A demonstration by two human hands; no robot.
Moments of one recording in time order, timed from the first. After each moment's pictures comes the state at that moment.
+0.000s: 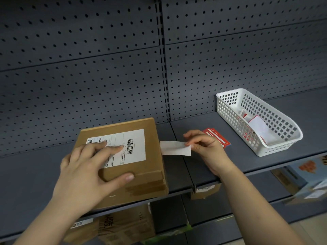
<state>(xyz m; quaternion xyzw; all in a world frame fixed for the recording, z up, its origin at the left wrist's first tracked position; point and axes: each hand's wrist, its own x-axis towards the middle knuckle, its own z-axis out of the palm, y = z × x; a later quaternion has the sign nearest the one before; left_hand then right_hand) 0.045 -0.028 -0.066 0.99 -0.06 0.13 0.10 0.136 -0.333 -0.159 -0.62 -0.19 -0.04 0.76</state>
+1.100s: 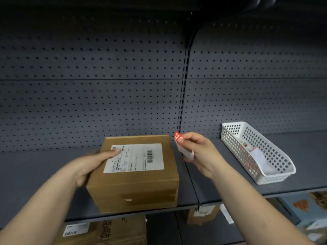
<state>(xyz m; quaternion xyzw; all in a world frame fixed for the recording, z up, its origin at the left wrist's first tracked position) 0.075 0.029 -0.034 0.75 0.22 -0.20 0.59 0.115 -0.265 -0.047 -0.65 -0.03 0.06 0.76</state>
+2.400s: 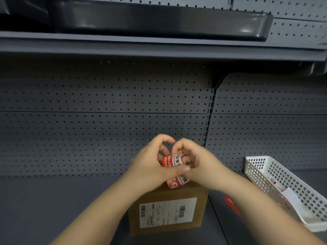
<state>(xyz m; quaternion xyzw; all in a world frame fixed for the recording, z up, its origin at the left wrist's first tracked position) 0.077 -0.022 0.043 0.87 -0.13 0.15 0.46 0.113 -0.191 0.042 -0.80 -0.36 0.01 0.49</state>
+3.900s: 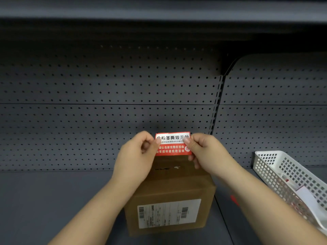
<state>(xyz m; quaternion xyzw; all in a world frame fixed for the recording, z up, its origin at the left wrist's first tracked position) 0.116 -0.006 0.014 0.87 0.00 0.26 0.42 0.152 -0.191 0.031 -0.86 -0.17 -0.03 0.49</state>
